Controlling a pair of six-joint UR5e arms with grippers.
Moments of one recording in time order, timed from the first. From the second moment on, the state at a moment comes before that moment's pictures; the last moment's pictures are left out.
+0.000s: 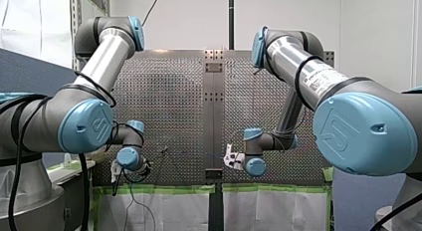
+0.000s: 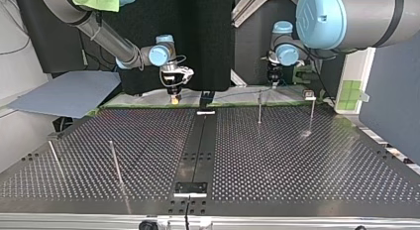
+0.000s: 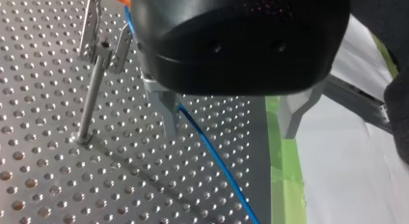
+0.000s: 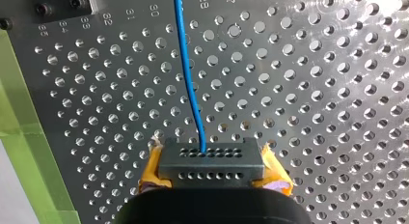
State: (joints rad) left arm -0.01 -2.34 -2.08 -2.28 -1.58 -1.68; right arm 2.12 -0.55 1.52 -0.87 1.63 1.74
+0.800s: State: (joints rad) left arm 0.00 -2.29 -2.18 -2.12 -1.50 -1.68; right arm 2.12 -0.55 1.52 -0.87 1.63 1.74
